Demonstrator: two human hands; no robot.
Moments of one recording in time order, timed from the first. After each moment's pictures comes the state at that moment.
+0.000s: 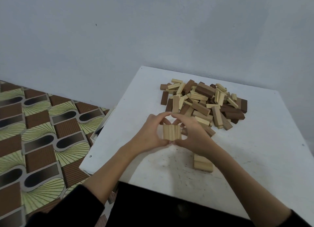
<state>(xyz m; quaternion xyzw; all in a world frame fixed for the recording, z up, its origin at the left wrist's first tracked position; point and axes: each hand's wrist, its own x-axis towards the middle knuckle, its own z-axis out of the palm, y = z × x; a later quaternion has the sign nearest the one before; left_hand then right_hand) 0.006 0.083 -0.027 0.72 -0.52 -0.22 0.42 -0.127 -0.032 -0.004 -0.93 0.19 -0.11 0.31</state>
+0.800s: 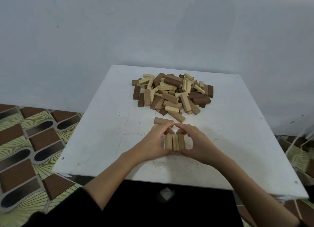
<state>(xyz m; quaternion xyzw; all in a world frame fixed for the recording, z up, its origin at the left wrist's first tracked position) -0.079 0.059 -0.034 0.66 -0.58 -0.31 0.36 -0.238 -0.040 -0.021 -0.90 0.26 -0.10 0.34</state>
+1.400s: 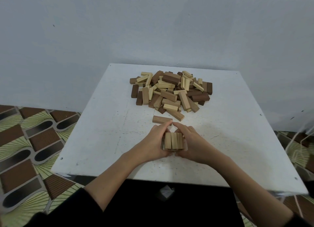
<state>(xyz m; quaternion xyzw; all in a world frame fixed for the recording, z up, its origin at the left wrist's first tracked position) -0.083 0.055 -0.044 0.68 -0.58 -0.31 0.31 -0.233 -0.038 -0.026 -0.91 0.26 -0.02 0.31</state>
